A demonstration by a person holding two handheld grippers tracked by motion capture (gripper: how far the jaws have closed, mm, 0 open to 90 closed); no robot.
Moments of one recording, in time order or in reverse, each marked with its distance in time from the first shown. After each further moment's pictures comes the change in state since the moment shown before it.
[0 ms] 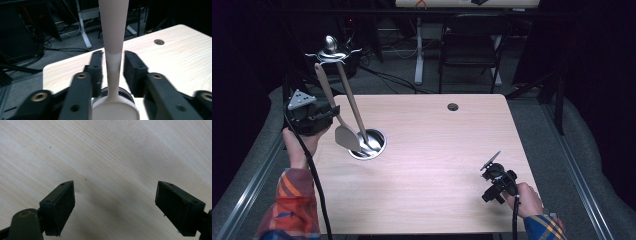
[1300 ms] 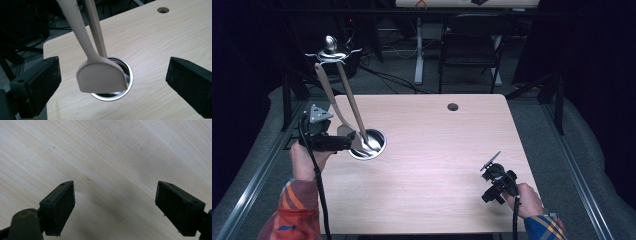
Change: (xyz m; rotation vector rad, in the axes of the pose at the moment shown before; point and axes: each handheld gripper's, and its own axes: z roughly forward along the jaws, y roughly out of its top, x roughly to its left) left arm -0.045 -0.018 -0.007 0.195 0.056 0.061; right arm 0.002 -0.001 -0.001 -0.025 0.012 0.005
